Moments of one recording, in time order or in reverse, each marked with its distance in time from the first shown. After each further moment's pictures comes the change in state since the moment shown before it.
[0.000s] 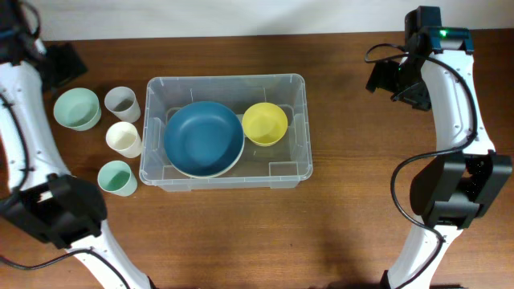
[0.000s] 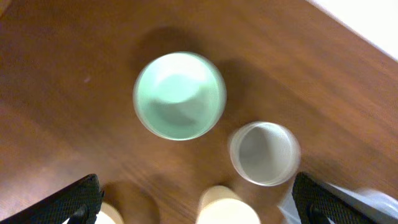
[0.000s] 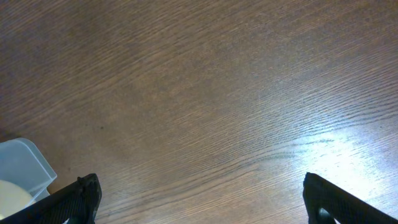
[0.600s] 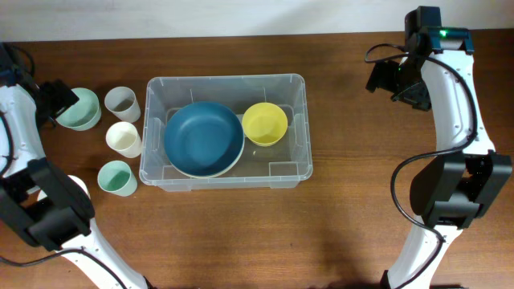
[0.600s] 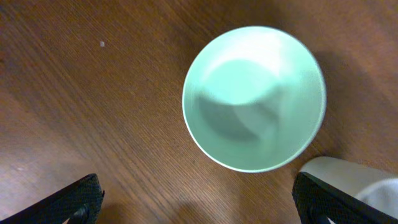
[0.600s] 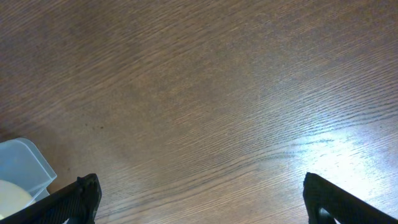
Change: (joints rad) left arm 0.124 0.045 -0.344 0.276 0.000 -0.051; right arm 0.000 0.000 0.000 0.000 0.000 0.000
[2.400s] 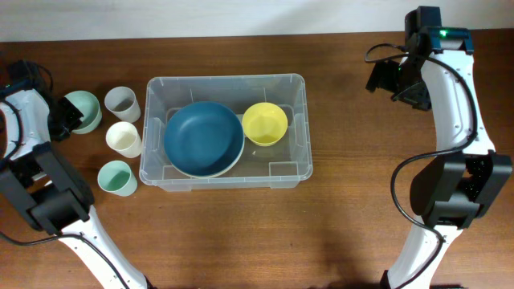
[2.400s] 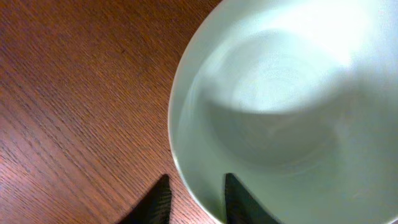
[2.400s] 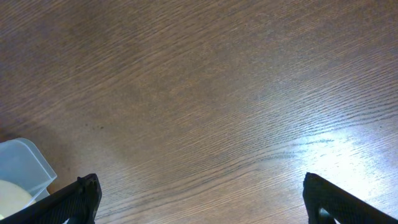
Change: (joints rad) left arm 0.000 0.157 -0.002 0.015 0.000 -0.016; right arm 0.000 0.000 0.000 0.000 0.000 0.000
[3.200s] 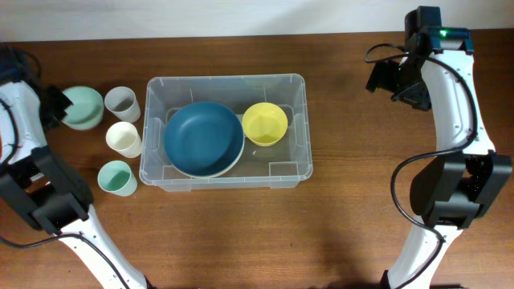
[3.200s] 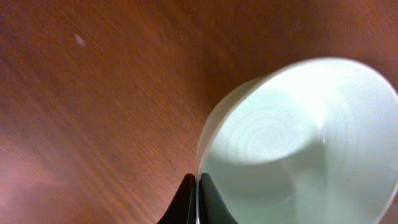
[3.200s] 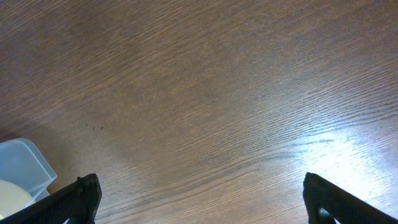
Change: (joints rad) left arm 0.009 0.014 0.183 -0.092 0.007 -0.006; right arm 0.000 0.000 0.000 0.000 0.000 0.000
